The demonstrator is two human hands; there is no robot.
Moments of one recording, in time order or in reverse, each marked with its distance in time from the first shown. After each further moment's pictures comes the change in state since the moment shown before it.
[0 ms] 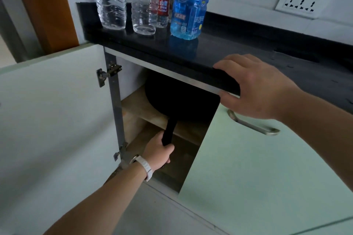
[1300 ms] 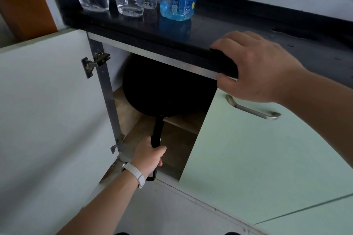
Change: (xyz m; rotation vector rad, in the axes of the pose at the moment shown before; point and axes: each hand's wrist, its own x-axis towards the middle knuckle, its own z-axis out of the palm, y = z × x) left_hand -0.015 -0.035 0.003 -0.104 0.050 -0.105; right_hand 0.001 0.001 0.007 -0.046 0.070 0.003
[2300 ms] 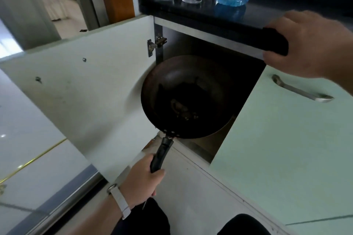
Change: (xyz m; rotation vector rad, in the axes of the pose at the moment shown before) left_hand -0.173 -0.047 -0.077 0.223 0.054 -0.076; right_hand 0.001 -0.006 -0.003 0.013 -0.030 0.053
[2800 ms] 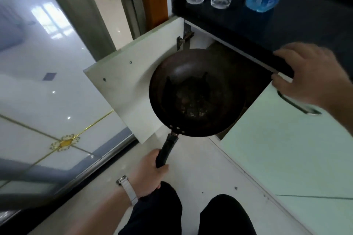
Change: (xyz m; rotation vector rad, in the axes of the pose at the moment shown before) left_hand -0.121 0.070 -0.052 0.032 -0.015 -0.260; right_hand -0.009 0.003 -0.022 0.187 -0.125 -0.117
